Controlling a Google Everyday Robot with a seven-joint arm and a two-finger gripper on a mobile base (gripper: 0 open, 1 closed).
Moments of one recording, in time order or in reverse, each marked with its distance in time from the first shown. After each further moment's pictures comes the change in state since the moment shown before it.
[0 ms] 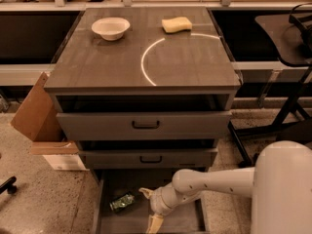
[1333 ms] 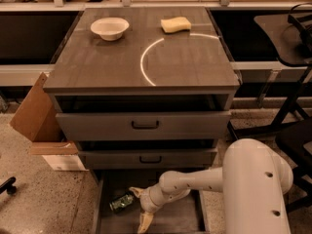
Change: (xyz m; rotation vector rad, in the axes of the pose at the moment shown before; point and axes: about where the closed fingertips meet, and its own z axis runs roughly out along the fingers) arm 0.021 -0.044 0.068 0.023 0.029 -0.151
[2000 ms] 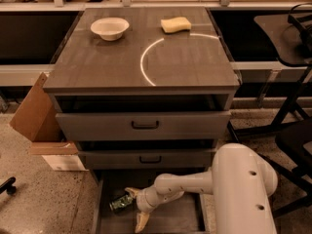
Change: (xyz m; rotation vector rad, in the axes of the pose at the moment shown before) arm 0.016 -0.016 0.041 0.019 -0.002 -0.106
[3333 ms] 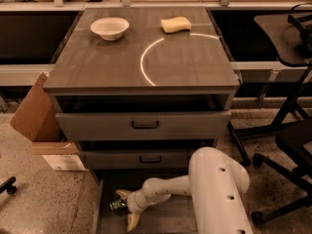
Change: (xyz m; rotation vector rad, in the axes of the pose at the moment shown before) arm 0.014 -0.021 0.075 0.016 0.021 -0.085
